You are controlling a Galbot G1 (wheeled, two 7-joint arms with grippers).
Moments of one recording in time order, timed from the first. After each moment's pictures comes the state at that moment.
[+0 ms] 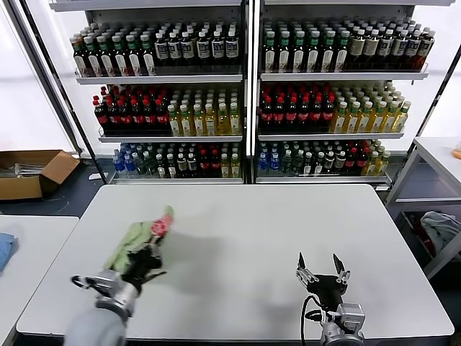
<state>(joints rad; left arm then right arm) 1.36 -1.20 -0.40 -2.08 -0.36 0.39 -0.04 -1.57 1.33 0.38 2.21 0.21 -0.33 0.36</state>
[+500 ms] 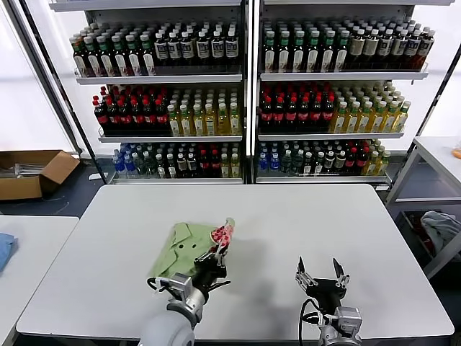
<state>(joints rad) 1.26 -1.40 -0.15 -1.97 -0.27 0.40 -0.08 -1.57 1.36 0.37 2.19 0.18 -0.34 0.36</state>
